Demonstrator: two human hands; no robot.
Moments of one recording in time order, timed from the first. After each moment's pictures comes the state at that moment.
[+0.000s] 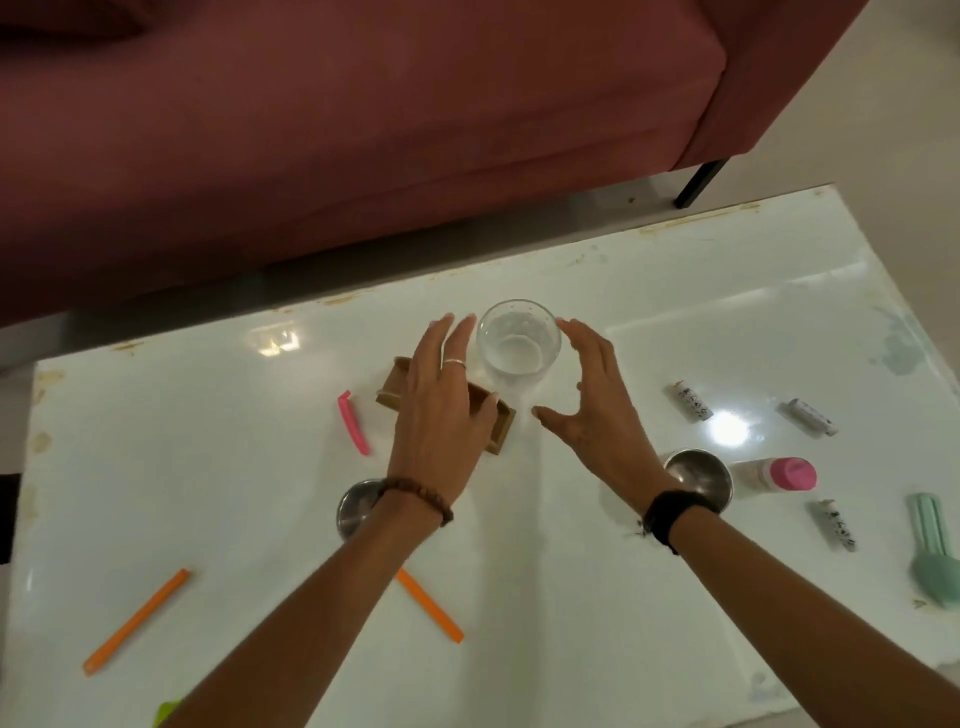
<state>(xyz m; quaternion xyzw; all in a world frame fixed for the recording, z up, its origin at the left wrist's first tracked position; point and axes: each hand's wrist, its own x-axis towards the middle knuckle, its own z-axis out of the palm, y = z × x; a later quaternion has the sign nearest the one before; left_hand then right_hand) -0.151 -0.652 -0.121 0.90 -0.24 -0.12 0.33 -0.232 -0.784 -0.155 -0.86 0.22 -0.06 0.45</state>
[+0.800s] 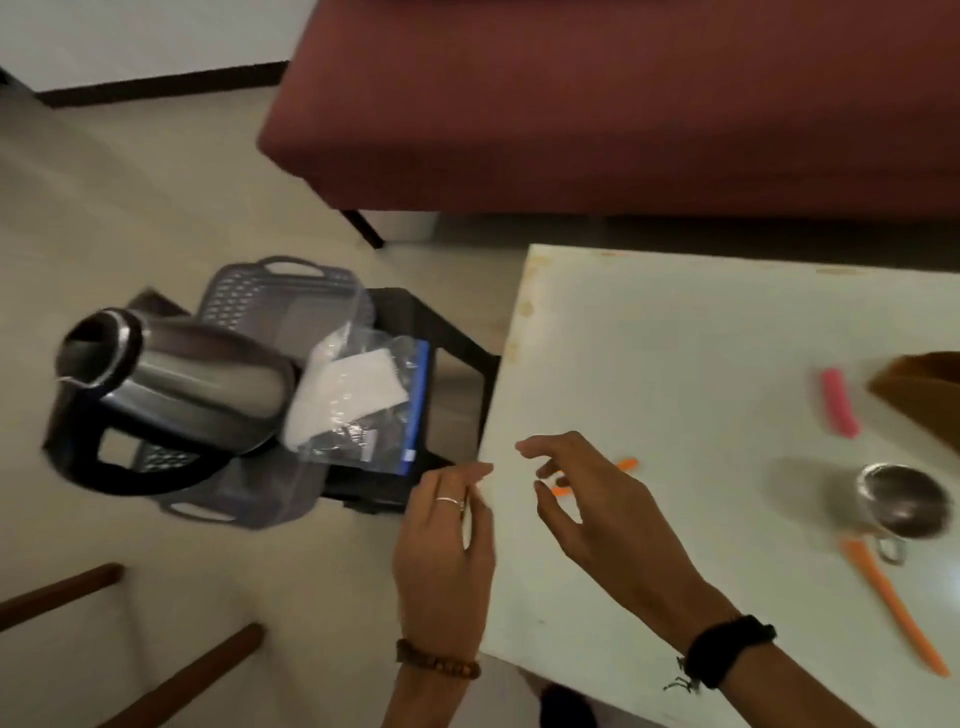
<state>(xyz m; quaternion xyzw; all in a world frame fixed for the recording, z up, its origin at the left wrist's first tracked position) -0.189 -0.212 -0.055 0.95 0.04 0.13 0.29 -0.171 -0.349 -0.068 -0.87 -0.11 0.07 0.48</state>
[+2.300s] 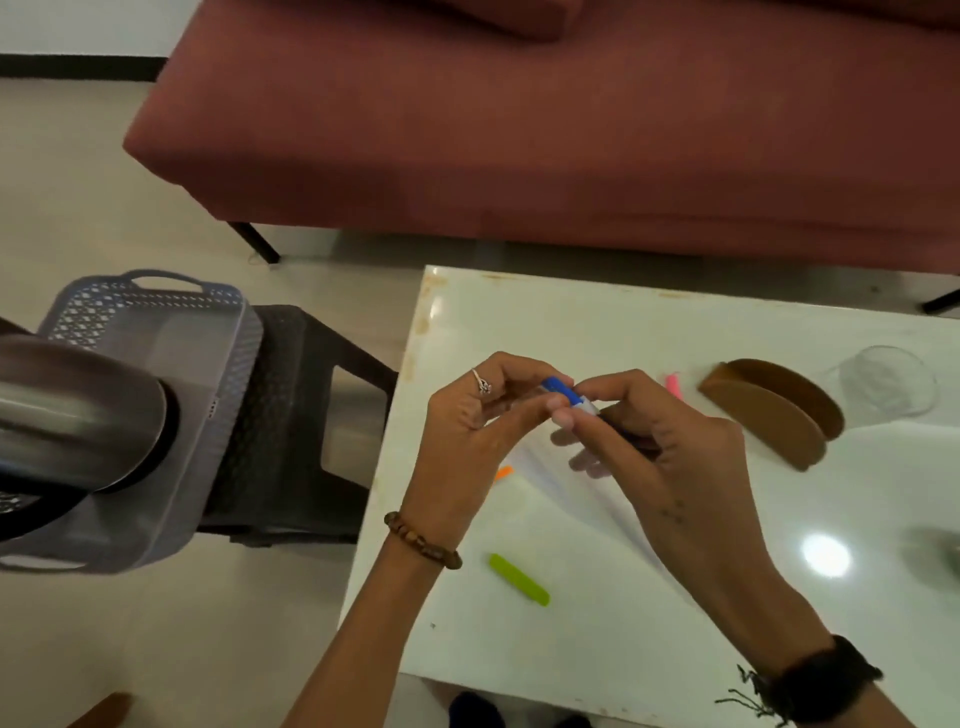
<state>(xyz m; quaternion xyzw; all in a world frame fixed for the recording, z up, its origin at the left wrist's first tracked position) -0.126 -0.307 0.005 0.70 -0.14 -0.09 0.70 -0.176 -0.439 0.025 -0.83 0.03 -0.06 0.55</state>
